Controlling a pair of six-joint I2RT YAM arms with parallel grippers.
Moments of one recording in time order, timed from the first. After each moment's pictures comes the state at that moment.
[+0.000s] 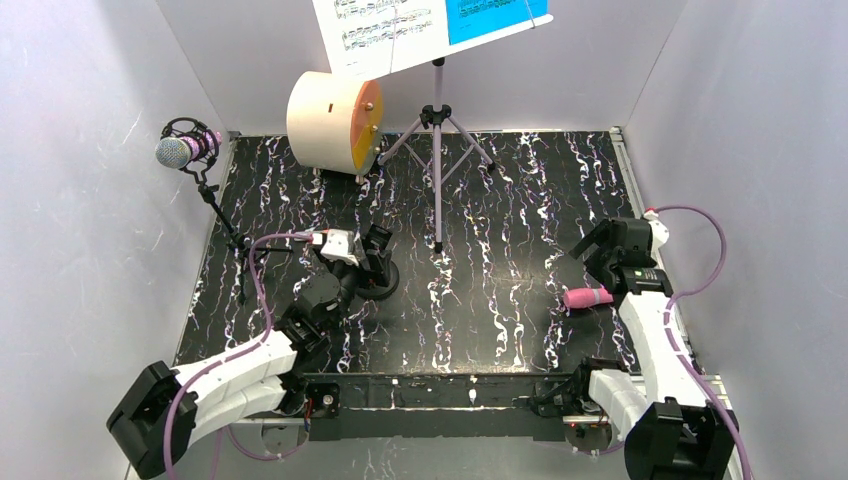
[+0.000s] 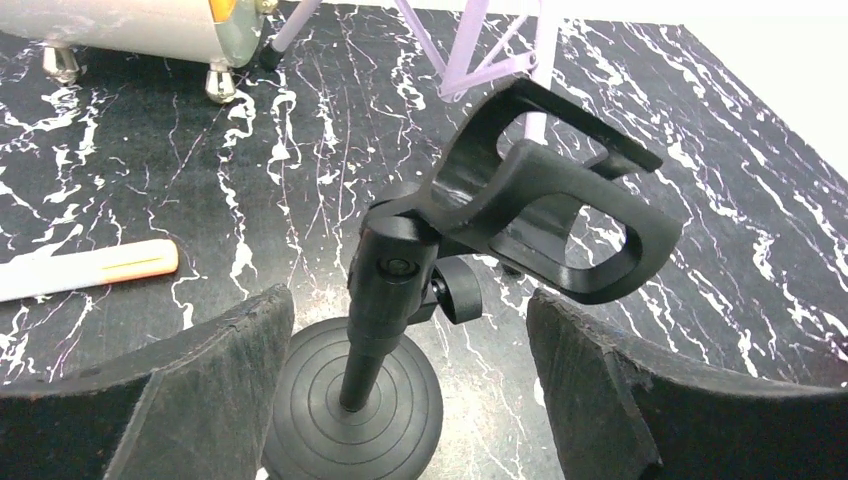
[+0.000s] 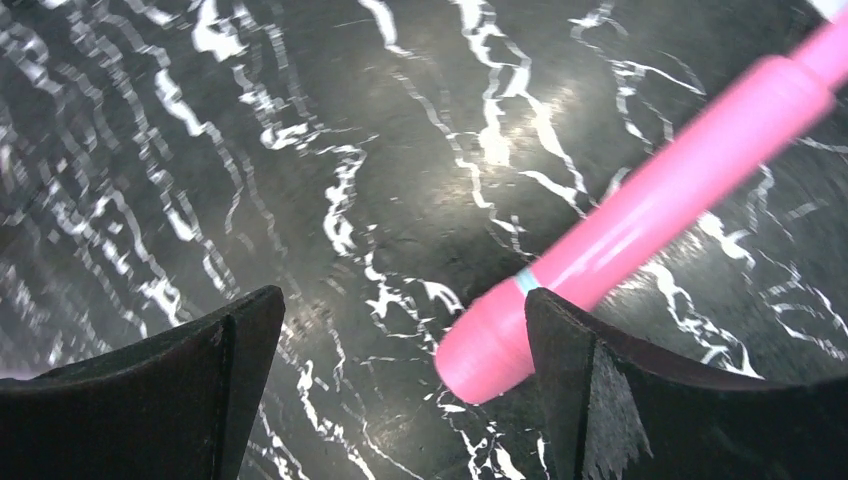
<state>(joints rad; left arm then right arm) -0.76 0.91 0.25 0.59 -0.43 -0.22 -0.05 0.92 0.65 -0.56 0.23 0.67</state>
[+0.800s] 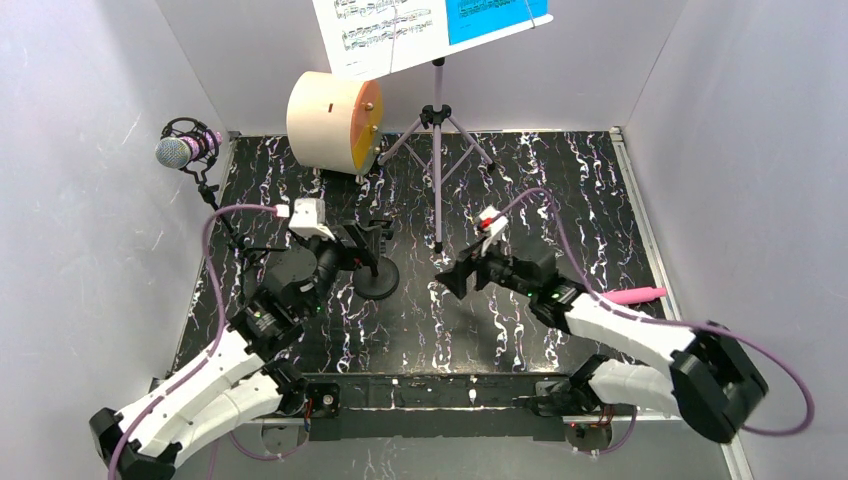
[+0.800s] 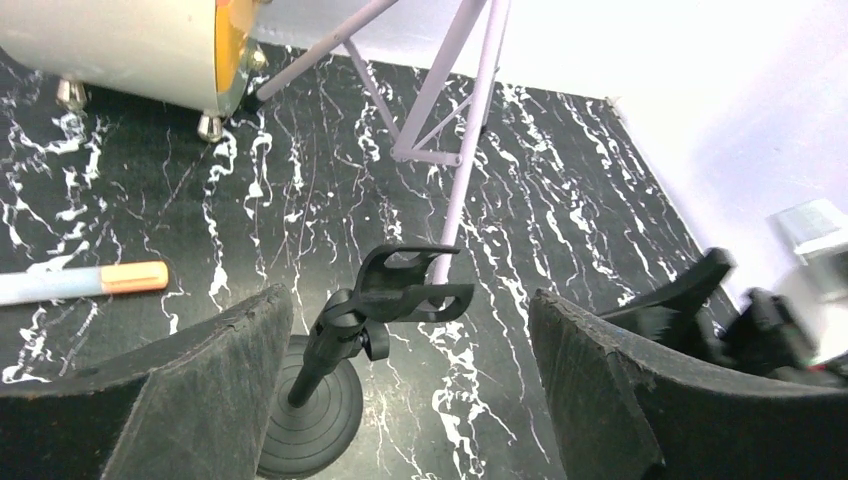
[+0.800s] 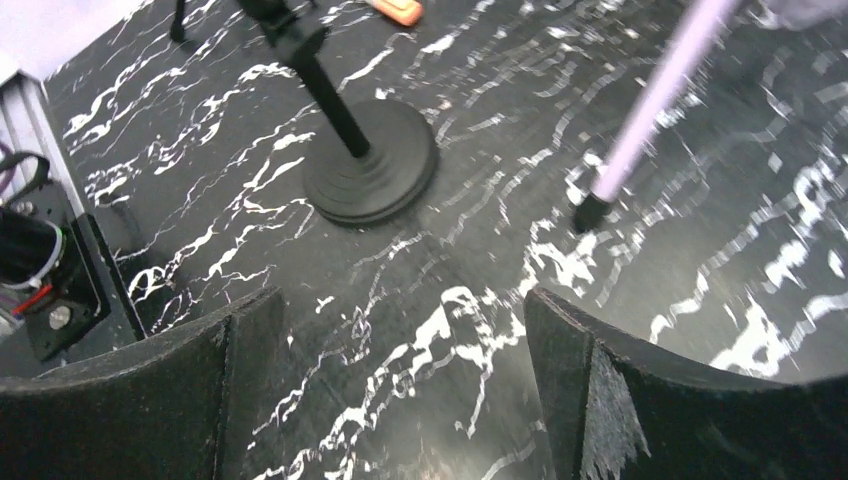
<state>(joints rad) -0.77 0.70 0.61 -0.01 -0.48 -0.42 0.72 1.07 0.50 0.29 -0.25 0.24</state>
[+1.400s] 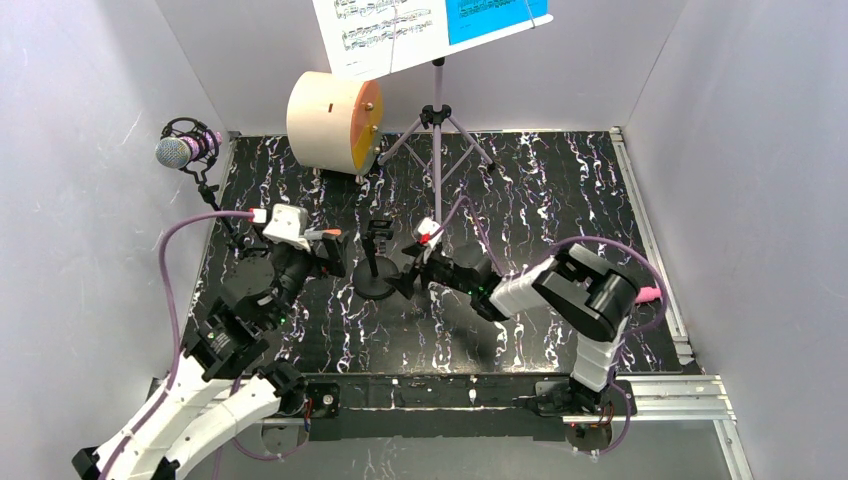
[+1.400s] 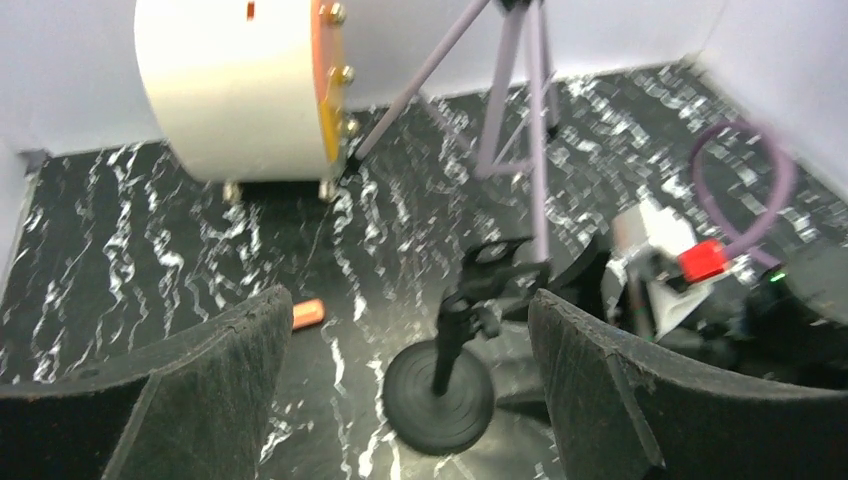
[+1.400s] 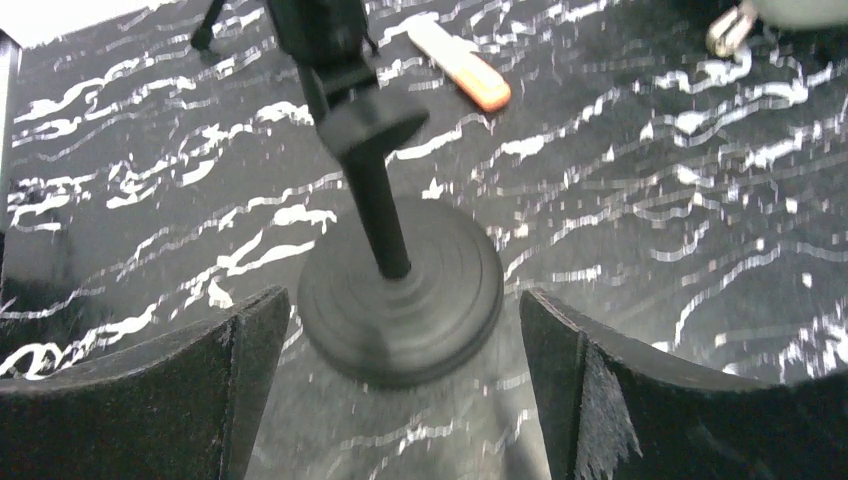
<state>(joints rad) -0.75 0.54 0.85 -0.35 -0.45 -0.07 0.92 1.80 0.65 1.04 -0.24 0.09</state>
